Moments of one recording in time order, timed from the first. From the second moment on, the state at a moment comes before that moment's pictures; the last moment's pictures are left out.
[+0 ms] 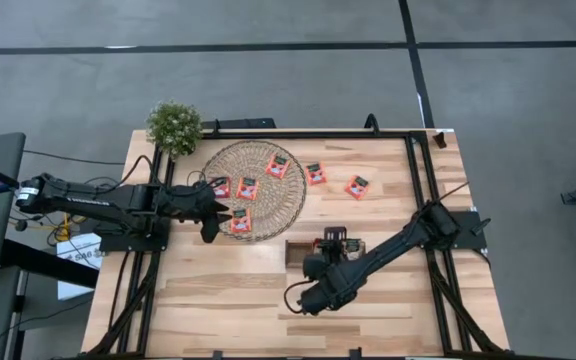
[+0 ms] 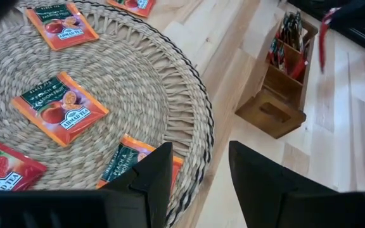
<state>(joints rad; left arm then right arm) -0.03 0.76 0.50 -0.33 -0.18 -0.53 0.53 2.12 1.79 -1.51 0.62 0.55</state>
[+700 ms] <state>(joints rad) -0.03 0.76 0.50 -0.33 -0.19 -0.53 0.50 2.12 1.66 -1.45 0.66 0.59</state>
